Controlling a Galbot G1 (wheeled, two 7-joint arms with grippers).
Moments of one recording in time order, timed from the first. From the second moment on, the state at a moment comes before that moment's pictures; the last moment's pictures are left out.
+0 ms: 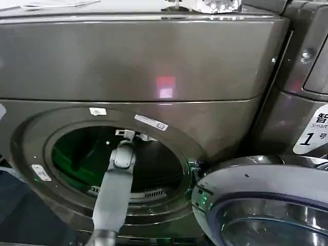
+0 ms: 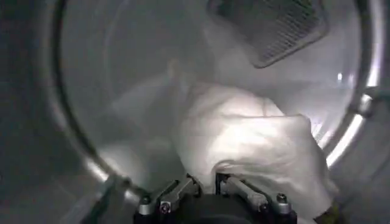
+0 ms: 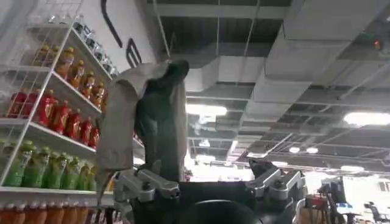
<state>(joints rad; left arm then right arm) 0.56 -1.61 -0.52 -1.24 0.21 0.31 -0.06 -1.64 1.11 2.27 1.63 0.47 -0.04 0.05</state>
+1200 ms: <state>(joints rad) 0.61 -1.61 -0.51 -1.31 0.11 0.37 -0.09 -1.63 1.12 2.28 1.68 0.52 -0.09 0.07</state>
